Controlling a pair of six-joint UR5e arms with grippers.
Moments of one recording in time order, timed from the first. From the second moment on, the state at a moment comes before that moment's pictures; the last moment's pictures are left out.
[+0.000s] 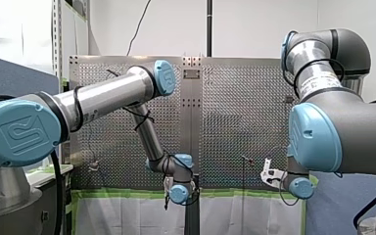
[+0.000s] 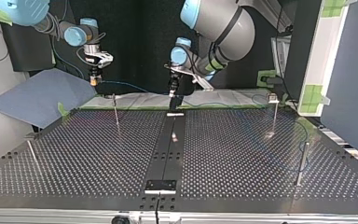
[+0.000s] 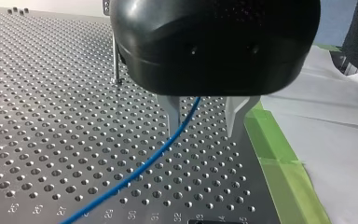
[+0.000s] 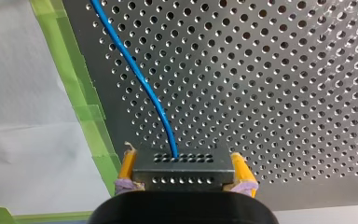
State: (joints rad) left arm -0.59 -2.76 -1.46 -2.16 -1.89 -1.60; right arm 1.65 -0.61 1.89 -1.14 1.34 1.77
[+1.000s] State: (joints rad) left arm -0.59 -2.75 -1.46 -2.17 -1.88 -1.61; right arm 1.64 -0.61 1.89 -1.14 1.34 1.77
